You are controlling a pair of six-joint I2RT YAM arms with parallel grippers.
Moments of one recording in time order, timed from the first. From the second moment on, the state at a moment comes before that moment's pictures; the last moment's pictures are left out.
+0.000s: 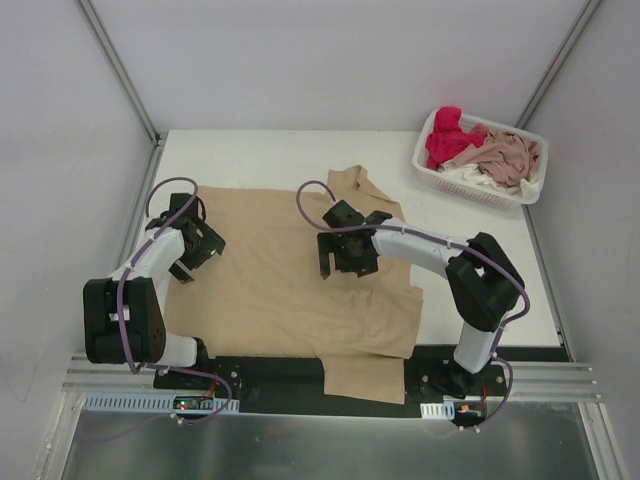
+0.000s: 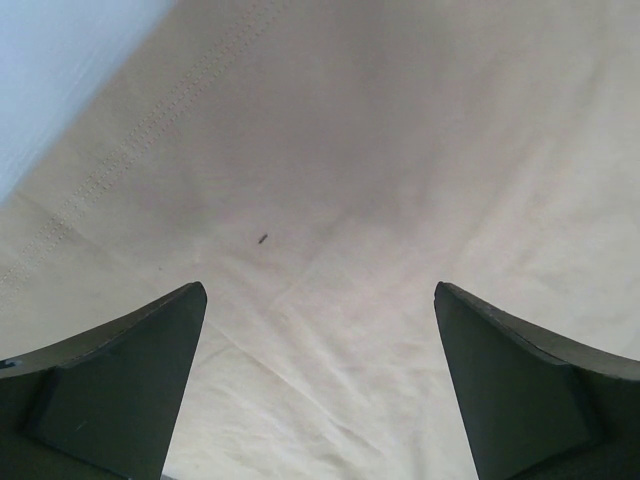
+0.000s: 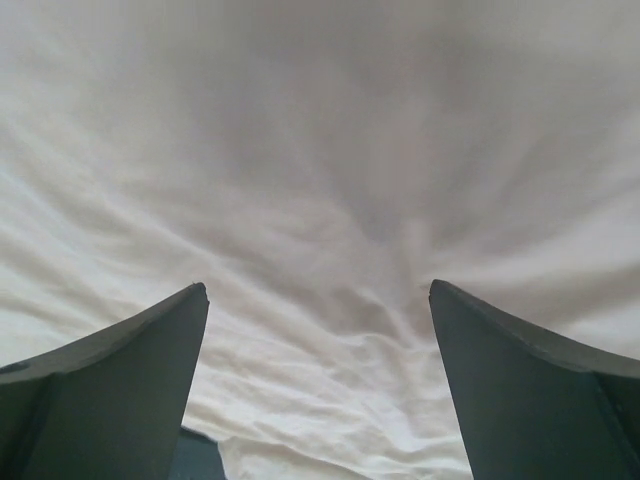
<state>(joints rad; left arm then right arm) 0.05 1.41 0.83 -0.68 -0.18 -0.79 0.82 1.80 1.22 -0.66 0.03 0.66</state>
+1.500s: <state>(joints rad) -0.26 1.51 0.83 -0.59 -0.03 -0.78 0.38 2.45 2.18 -0.56 0.12 0.07</state>
